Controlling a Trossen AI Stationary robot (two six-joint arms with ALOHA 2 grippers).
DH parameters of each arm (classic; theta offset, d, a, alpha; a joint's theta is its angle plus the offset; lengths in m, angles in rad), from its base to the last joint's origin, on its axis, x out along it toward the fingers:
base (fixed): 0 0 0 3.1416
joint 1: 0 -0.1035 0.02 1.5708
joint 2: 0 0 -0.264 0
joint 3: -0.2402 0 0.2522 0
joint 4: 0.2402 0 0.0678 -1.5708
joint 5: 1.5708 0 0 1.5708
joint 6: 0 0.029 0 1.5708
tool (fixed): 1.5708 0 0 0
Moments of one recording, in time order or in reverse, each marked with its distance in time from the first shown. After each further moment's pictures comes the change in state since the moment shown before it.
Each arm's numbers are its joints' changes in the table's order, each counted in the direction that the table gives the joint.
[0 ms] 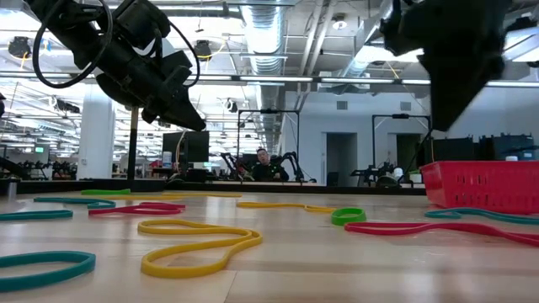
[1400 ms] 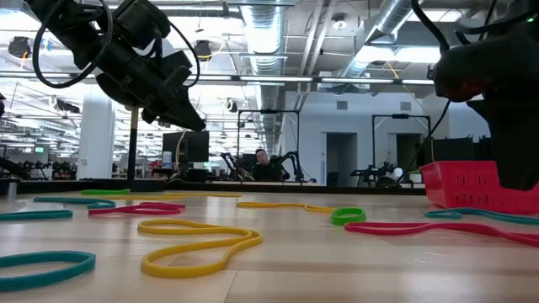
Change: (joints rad) left arm 0.000 0.000 0.000 0.003 0.003 -0.003; right arm -0.155 0.051 0.184 -0.235 -0.092 0.482
